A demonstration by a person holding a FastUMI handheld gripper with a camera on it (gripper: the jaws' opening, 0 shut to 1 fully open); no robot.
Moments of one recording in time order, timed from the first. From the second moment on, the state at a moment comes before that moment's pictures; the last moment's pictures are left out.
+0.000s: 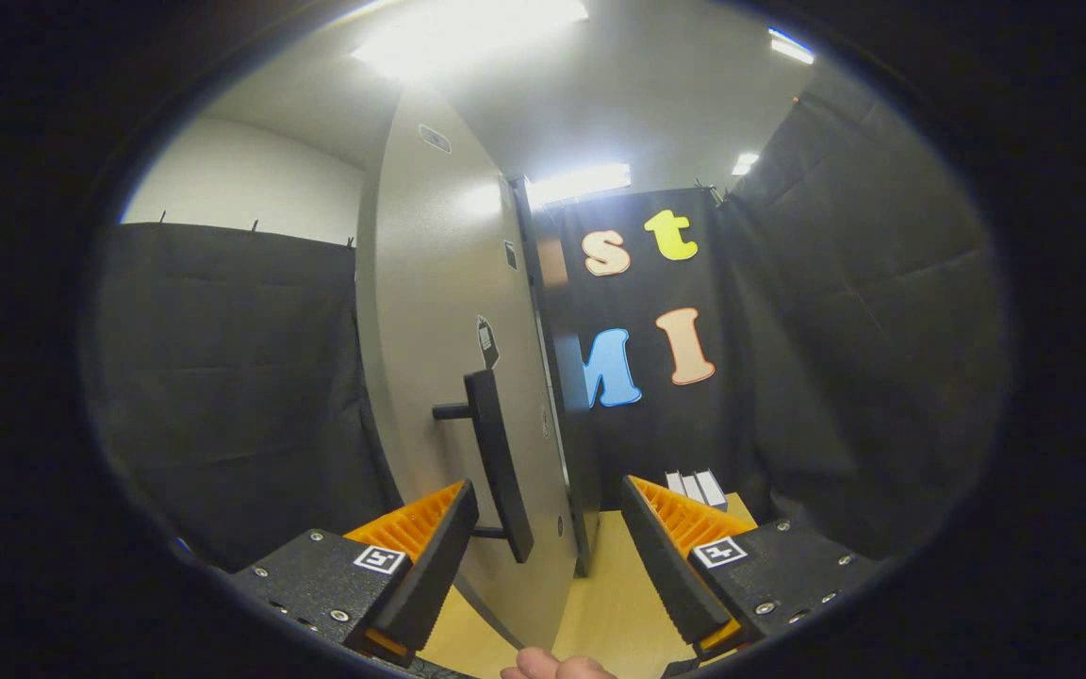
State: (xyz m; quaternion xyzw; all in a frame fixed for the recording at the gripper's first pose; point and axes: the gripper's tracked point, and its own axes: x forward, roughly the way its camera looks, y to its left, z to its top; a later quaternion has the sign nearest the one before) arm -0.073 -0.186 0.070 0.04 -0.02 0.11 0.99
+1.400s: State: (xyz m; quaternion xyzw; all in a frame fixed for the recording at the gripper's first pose) arm -0.034 0.211 -0.190 0.08 0.02 0.13 0.99
